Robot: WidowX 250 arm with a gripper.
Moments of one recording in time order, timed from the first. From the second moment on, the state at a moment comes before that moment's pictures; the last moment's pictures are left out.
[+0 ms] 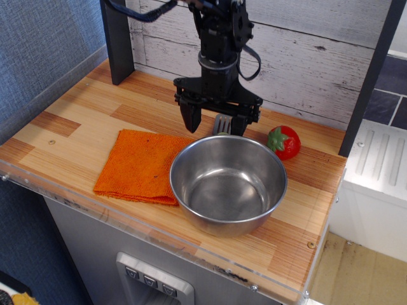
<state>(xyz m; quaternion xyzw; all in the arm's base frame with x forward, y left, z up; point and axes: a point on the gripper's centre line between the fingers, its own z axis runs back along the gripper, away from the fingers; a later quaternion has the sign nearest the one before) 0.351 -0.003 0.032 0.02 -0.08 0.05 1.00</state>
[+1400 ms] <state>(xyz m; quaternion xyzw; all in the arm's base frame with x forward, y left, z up) 0.351 -0.005 0.008 0.03 -0.06 0.03 1.00</state>
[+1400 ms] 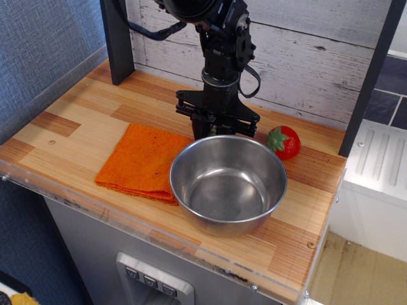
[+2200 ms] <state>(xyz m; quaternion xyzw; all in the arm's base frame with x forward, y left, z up) 0.343 0.018 0.127 0.03 -0.16 0.06 0.98</state>
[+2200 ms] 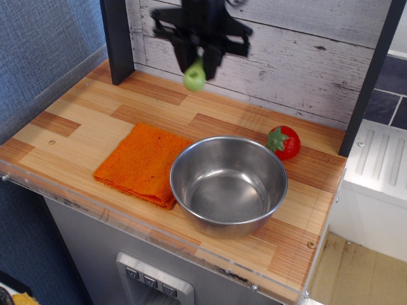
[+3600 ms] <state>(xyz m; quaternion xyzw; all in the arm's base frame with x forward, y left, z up) 0.340 0.132 0.073 0.09 -0.10 0.01 0.99</state>
